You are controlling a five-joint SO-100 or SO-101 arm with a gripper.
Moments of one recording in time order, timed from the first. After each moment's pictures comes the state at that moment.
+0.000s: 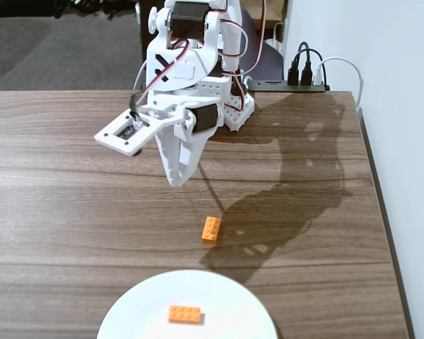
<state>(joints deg) 9.1 120.2 116.6 63.9 -59.6</state>
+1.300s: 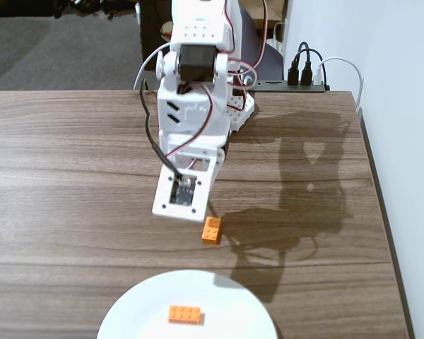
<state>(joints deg) 4.6 101.3 108.2 73.7 -84.1</state>
